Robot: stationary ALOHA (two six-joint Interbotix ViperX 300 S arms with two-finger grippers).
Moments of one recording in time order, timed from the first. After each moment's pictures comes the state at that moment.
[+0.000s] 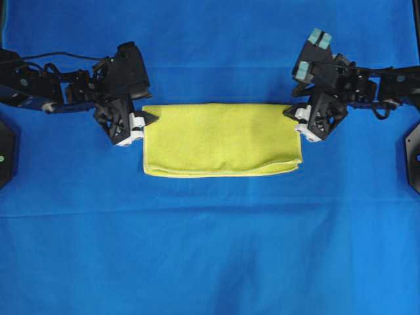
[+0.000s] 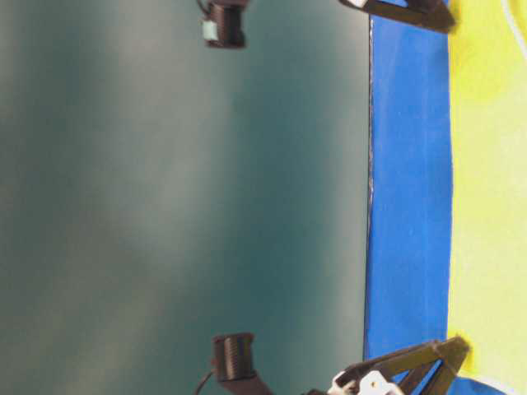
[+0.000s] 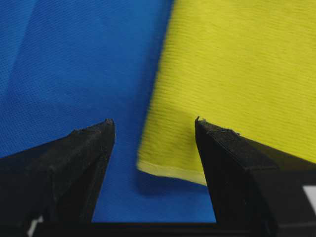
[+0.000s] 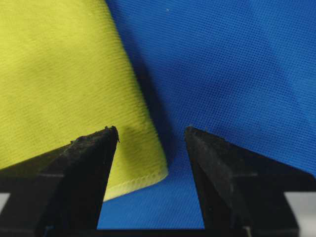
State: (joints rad) left arm 0.29 0.03 0.93 -0.02 -0.23 0.01; right arm -0.35 -0.09 0.97 -0.14 0.01 0.26
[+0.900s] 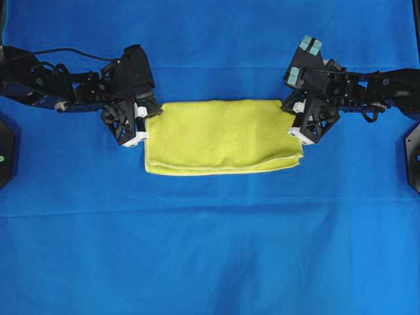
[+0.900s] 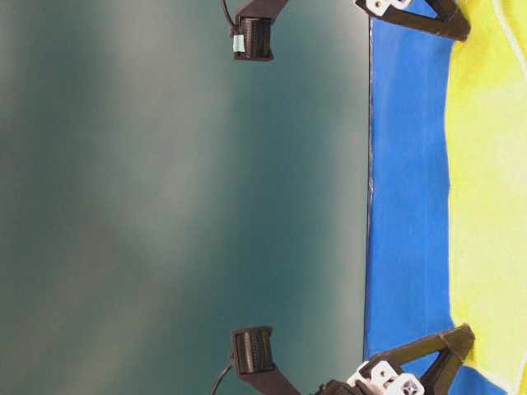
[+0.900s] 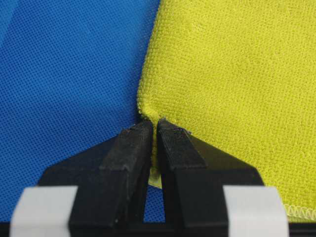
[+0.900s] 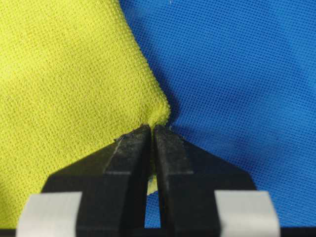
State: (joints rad) left arm 0.29 0.09 0.89 -0.02 -0.12 0.01; right arm -0.33 -0.02 0.96 -0.14 0.00 0.27
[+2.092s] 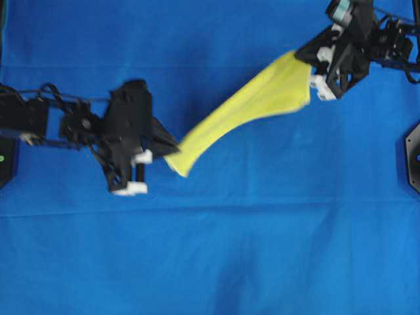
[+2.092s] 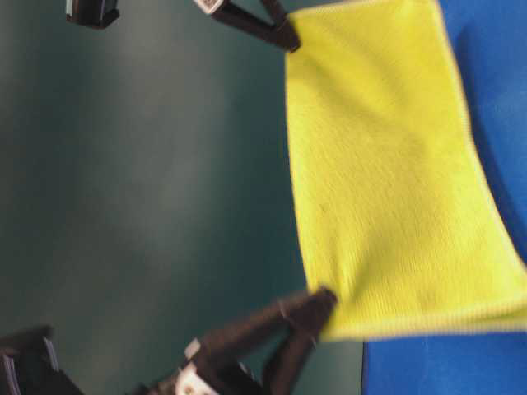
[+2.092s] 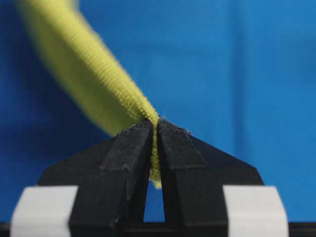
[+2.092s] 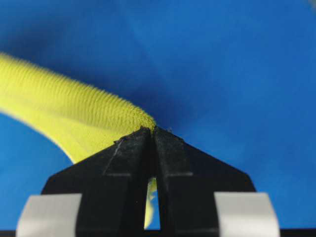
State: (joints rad) left arm -0.06 -0.19 0.72 -0.02 0.01 0.00; right arm -0.48 -0.39 0.85 -0.16 0.22 0.27
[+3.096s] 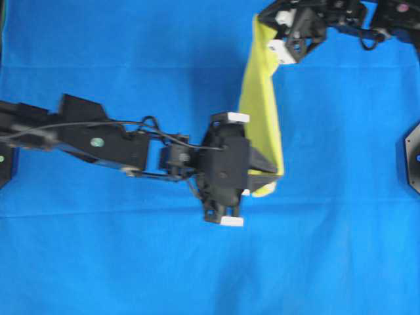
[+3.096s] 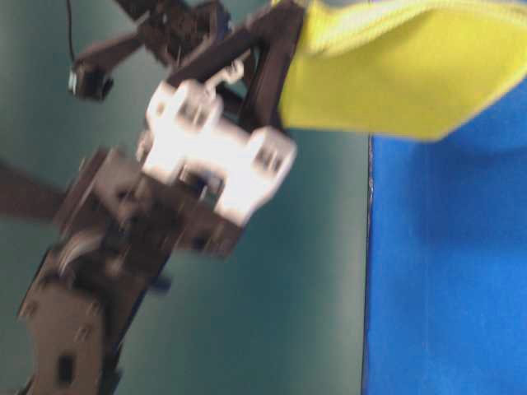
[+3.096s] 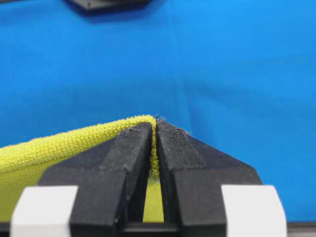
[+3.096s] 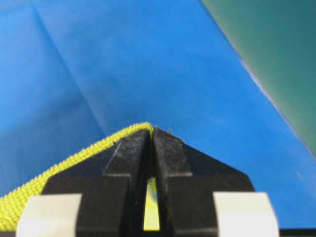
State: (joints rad) left arm -0.13 0.21 0.27 -0.03 -0.12 0.14; right arm -0.56 -0.22 0.70 -0.23 0.13 0.26
